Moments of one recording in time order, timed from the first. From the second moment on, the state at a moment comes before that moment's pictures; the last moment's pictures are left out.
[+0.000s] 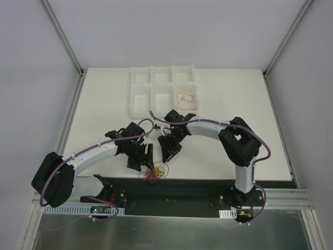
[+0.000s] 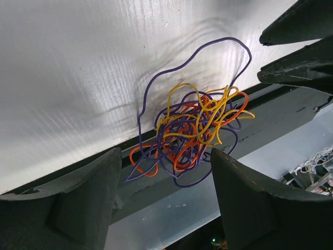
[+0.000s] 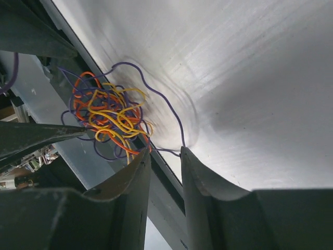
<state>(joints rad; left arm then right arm) -0.64 1.23 0.65 -0.70 0.42 -0.66 0.83 1.93 1.25 -0.64 -0.70 0.20</state>
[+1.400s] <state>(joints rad) -0.64 1.59 0.86 -0.58 0.36 -0.69 0.74 1.15 1.47 -0.69 0.01 0.38</state>
